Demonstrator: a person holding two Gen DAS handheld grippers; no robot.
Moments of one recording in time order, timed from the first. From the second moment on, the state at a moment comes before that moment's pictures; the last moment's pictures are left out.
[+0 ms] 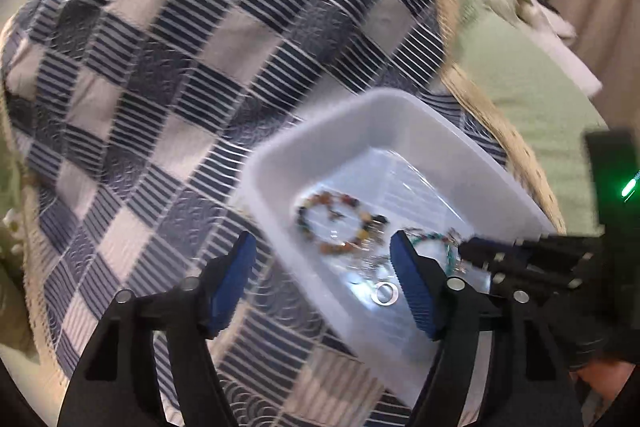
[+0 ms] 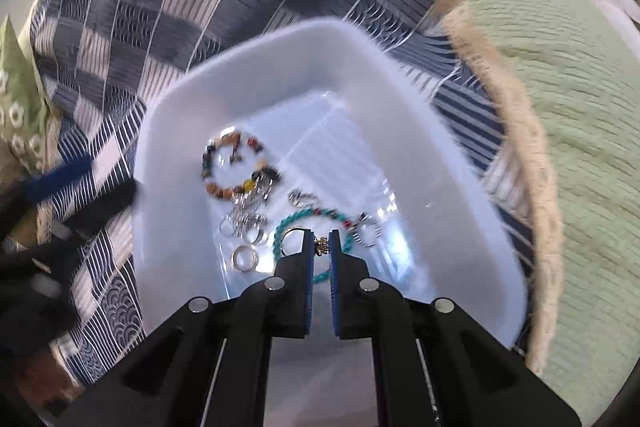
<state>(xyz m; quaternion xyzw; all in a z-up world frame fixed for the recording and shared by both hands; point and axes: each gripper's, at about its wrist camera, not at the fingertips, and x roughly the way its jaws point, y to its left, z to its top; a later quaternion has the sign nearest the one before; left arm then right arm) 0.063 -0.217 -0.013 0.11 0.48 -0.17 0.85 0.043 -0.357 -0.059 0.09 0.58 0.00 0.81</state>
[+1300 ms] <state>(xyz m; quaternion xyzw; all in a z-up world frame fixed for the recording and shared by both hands) 0.057 -0.197 -0.003 0.09 0.50 -0.17 0.85 0.034 -0.335 -0.033 0.04 0.53 -0.09 0.84</state>
